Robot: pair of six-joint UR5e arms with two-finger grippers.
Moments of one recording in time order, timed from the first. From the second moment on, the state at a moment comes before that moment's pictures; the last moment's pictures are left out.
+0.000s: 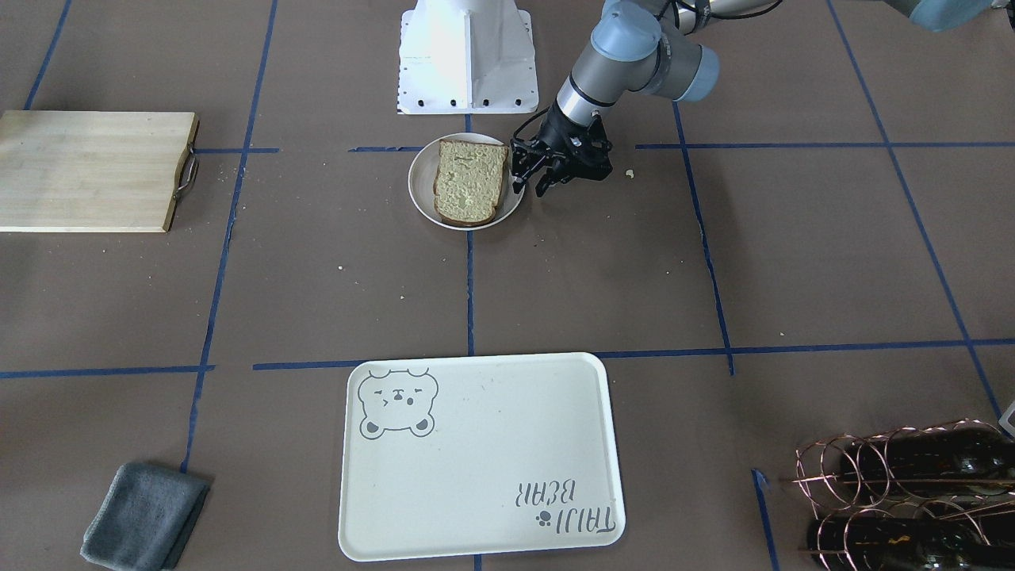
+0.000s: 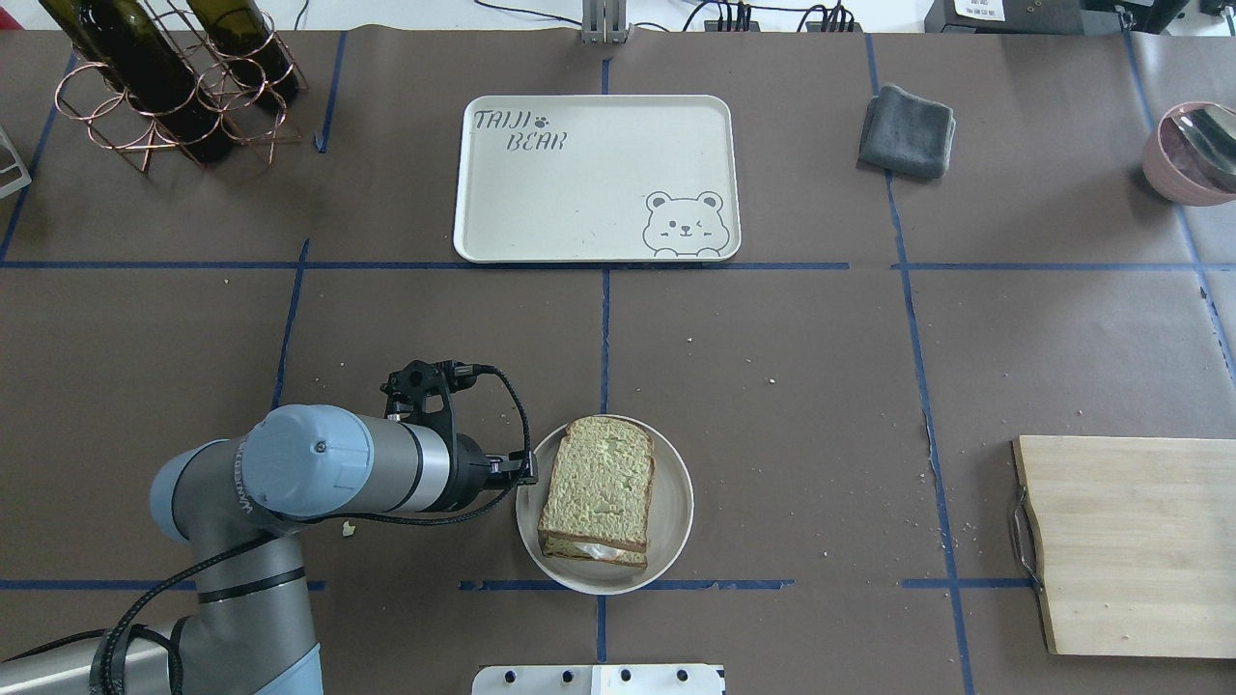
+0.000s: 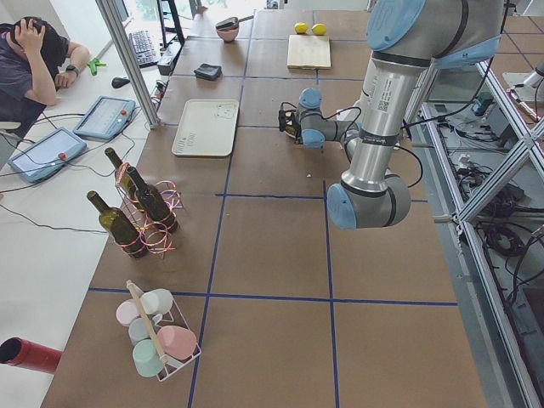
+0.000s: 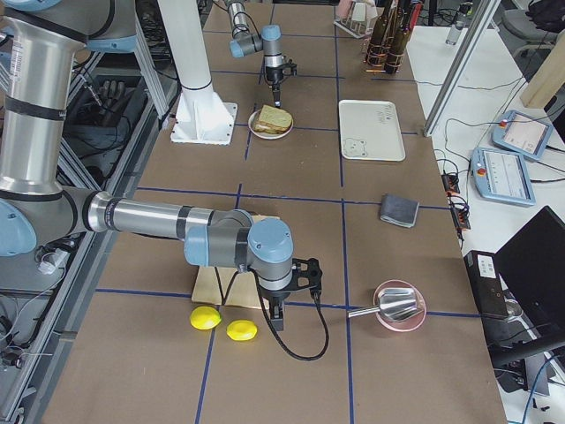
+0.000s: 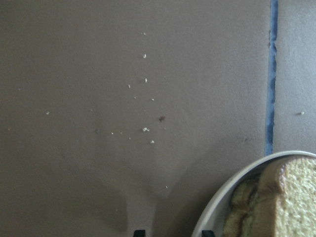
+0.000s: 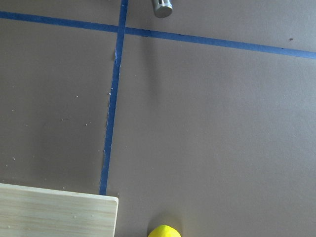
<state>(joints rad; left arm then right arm) -0.33 -1.95 -1.78 -2.15 -1.74 -1.51 1.63 -1.82 1.76 -1.49 2.27 -0.13</state>
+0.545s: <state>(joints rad) -0.29 -1.96 -1.76 -2.15 -1.74 -1.51 1.63 -1.82 1.76 -1.49 2.25 -0.13</state>
